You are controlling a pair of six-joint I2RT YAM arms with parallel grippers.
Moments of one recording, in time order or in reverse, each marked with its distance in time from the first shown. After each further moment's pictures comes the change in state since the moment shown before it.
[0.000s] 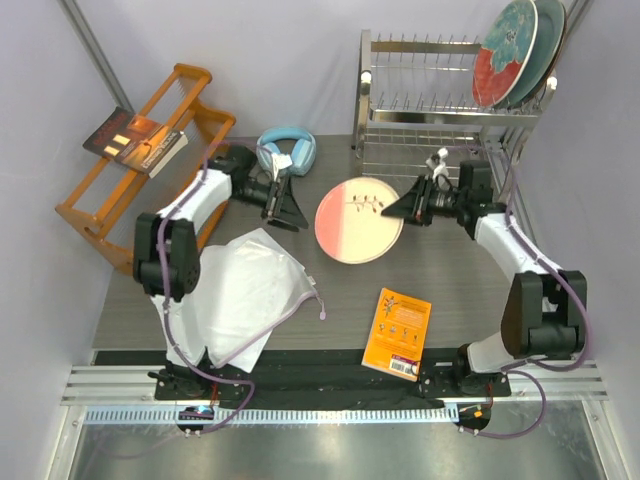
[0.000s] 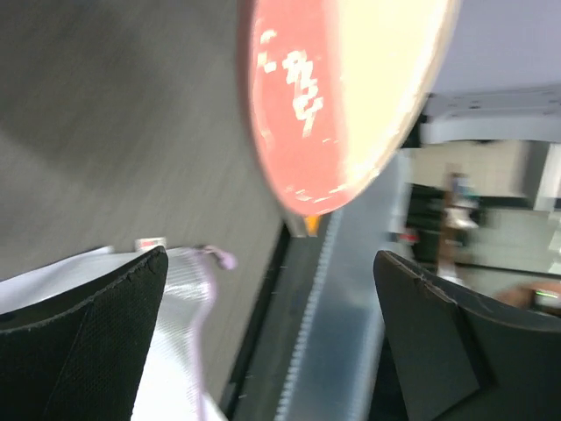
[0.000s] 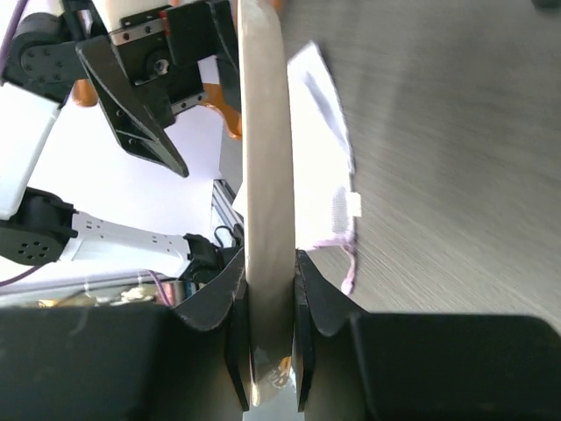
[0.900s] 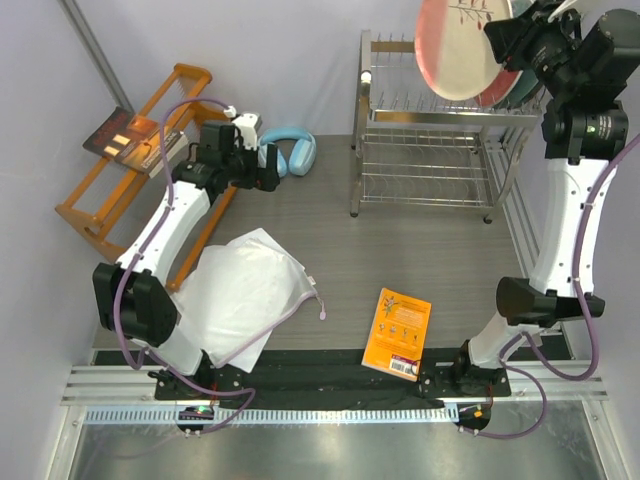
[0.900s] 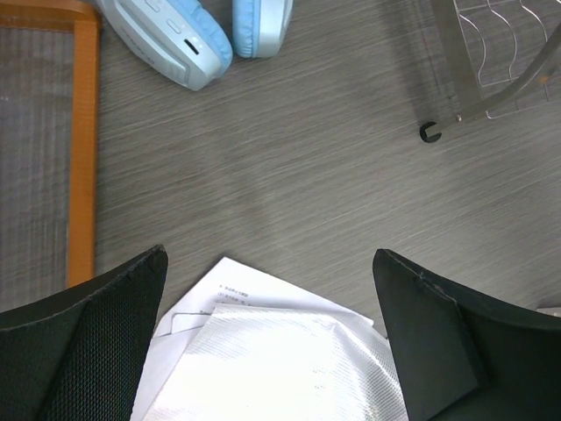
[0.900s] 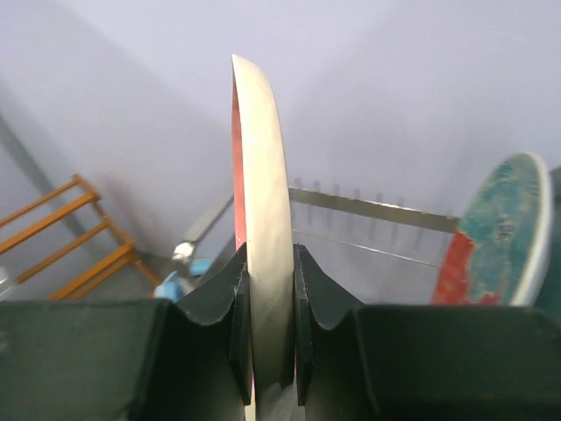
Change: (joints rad) left arm -0.027 -0.417 -0.039 0.320 -1.093 -0.119; right arm -0.138 0.174 1.451 -0.423 0.548 -0.459
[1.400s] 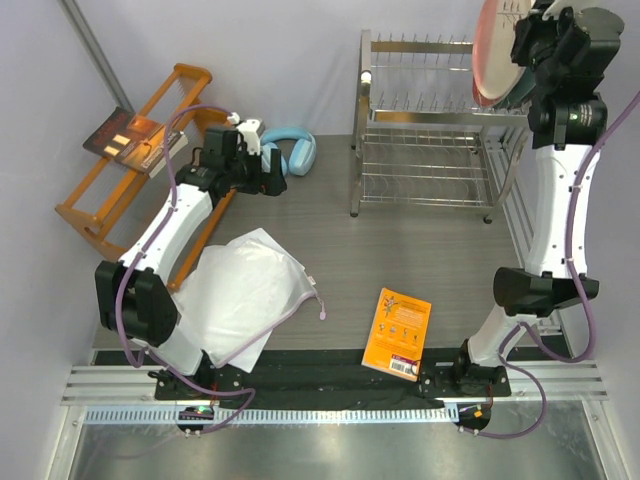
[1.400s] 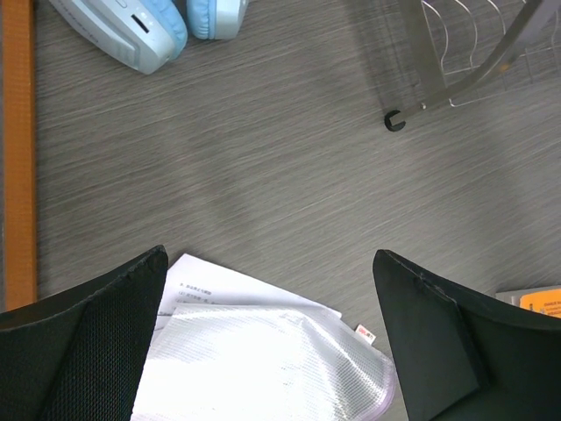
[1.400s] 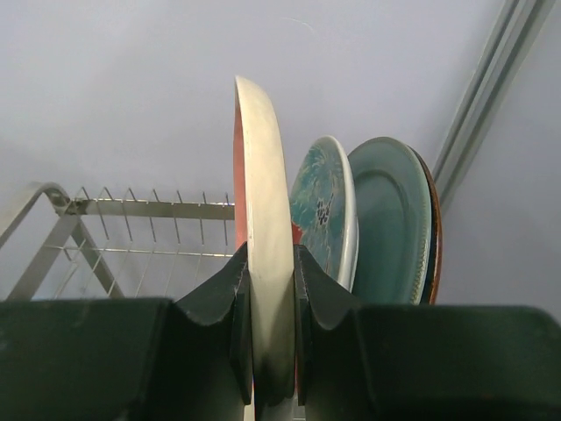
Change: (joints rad) left arm -0.010 0.001 -0.053 0.032 0.072 -0.062; right arm 0.020 0.083 -0.011 0.044 0.436 -0.246
